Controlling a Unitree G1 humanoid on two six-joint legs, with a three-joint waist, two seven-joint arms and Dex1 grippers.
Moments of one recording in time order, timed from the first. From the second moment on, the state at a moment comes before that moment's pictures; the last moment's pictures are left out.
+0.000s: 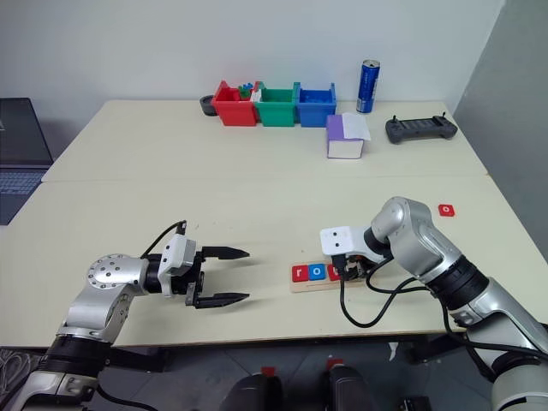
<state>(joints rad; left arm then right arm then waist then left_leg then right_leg) -0.29 0.67 -0.04 0.17 -0.37 -0.03 -1.39 -0.82 -0.67 0.60 -0.01 -0.25 0.55 1.44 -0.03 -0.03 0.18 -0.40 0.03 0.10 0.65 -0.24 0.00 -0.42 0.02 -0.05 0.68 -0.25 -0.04</state>
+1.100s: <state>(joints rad) -0.29 0.66 -0.04 0.17 -0.36 -0.03 -1.38 -0.84 -0.63 0.61 0.03 -0.26 0.54 1.41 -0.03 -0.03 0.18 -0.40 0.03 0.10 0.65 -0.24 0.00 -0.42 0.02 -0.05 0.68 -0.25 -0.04</state>
